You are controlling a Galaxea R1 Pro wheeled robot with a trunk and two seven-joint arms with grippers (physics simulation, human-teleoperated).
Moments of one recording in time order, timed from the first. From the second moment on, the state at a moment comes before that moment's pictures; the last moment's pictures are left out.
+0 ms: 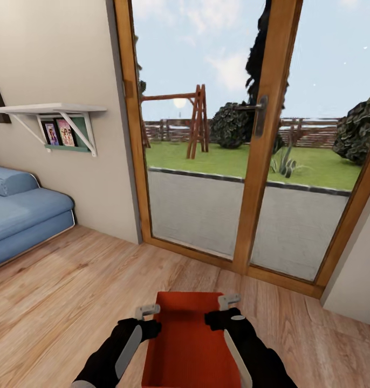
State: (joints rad) left arm -0.44 -0.12 -0.15 -0.79 0.35 0.58 0.27; right arm -0.39 0.12 0.23 -0.96 -0.05 0.55 -0.15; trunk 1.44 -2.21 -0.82
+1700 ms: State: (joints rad) left arm -0.52 -0.14 -0.15 -0.68 0.35 0.58 0.42; right arm -0.39 0.10 0.17 -0.88 -0.04 0.45 -0.25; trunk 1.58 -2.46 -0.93
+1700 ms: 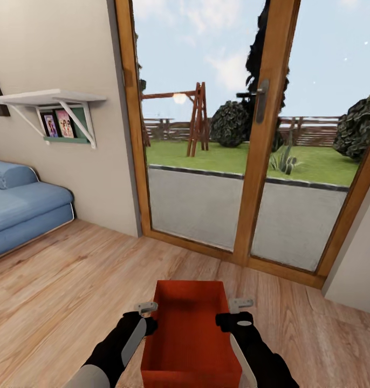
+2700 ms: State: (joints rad) left arm -0.74 -0.14 -0.15 -0.50 0.35 0.66 0.42; right arm -0.52 0.10 0.12 -1.08 -0.04 0.86 -0.27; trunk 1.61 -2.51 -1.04
